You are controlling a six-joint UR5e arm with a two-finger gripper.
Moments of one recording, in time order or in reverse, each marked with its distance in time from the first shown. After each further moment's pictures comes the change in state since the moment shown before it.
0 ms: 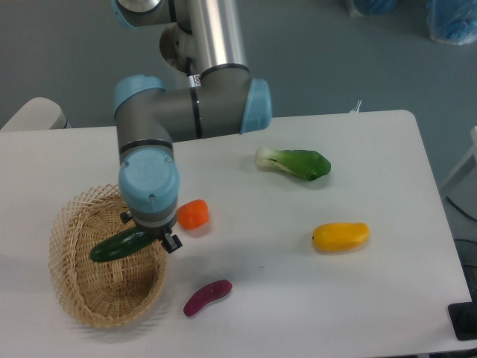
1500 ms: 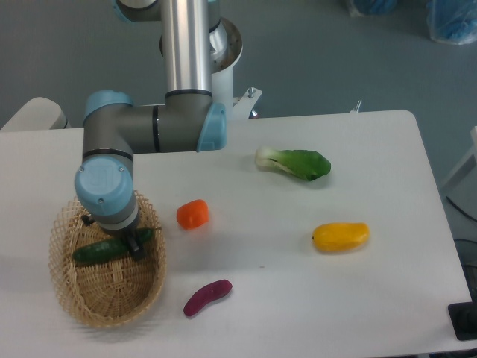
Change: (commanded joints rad) arm -0.101 -0.012 -0.022 0.140 -0.014 -0.025
